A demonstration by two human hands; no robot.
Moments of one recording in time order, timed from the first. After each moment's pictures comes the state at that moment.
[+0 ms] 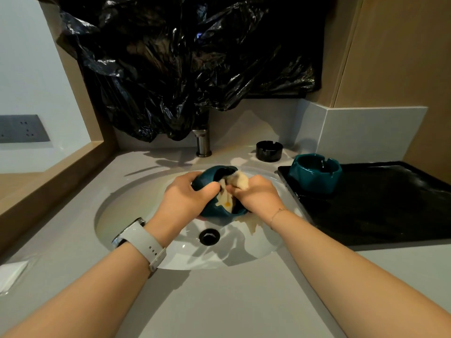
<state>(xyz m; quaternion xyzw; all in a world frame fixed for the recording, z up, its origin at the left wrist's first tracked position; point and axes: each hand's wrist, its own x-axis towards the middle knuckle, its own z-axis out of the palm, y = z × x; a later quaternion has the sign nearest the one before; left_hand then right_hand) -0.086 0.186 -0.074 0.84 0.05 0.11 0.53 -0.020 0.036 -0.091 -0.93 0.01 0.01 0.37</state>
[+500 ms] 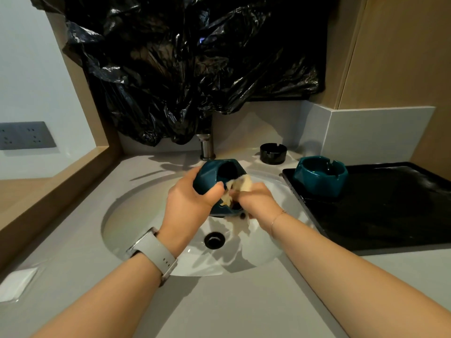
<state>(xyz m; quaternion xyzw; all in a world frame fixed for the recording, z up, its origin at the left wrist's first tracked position) -0.090 0.184 -0.079 0.82 0.01 0.24 0.52 -0.030 0.055 -0.093 -0.84 0.08 0.06 0.54</state>
